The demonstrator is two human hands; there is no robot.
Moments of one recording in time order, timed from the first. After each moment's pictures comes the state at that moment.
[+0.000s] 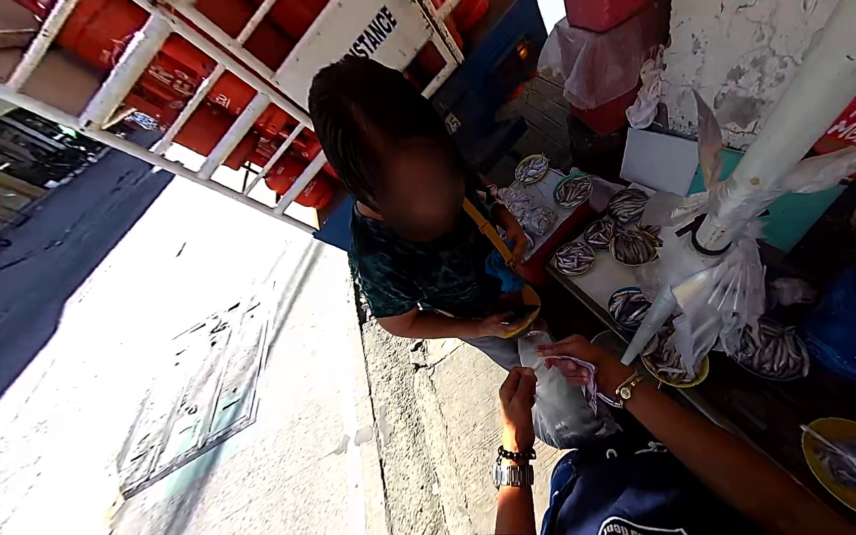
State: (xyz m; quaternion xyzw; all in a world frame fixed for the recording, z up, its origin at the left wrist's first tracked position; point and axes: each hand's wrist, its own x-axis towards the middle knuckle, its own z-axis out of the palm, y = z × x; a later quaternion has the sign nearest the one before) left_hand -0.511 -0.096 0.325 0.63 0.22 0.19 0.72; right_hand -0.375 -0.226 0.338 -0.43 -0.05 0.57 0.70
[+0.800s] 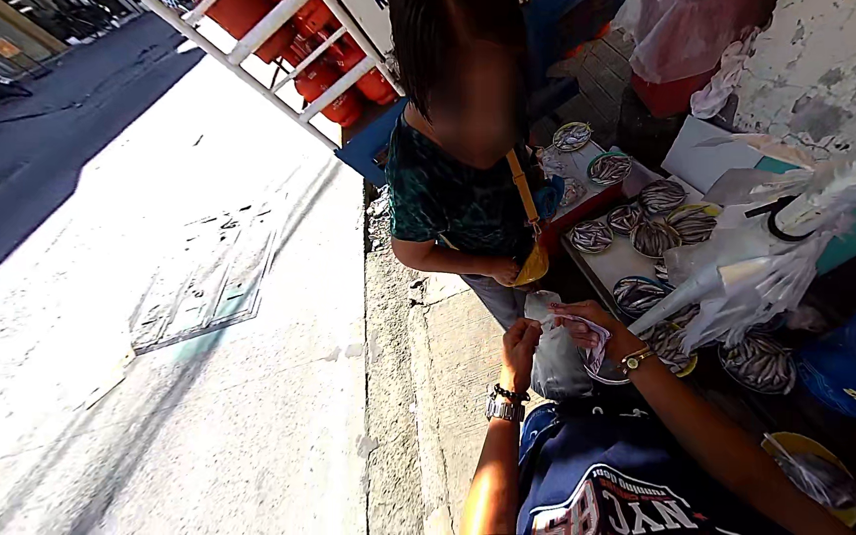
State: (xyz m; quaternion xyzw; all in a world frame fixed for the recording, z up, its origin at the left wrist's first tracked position) left_hand -0.513 -0.102 0.325 0.63 0.21 0.21 0.72; right_hand -0.378 -0.232 0.352 -0.42 -0.08 0.57 0.70
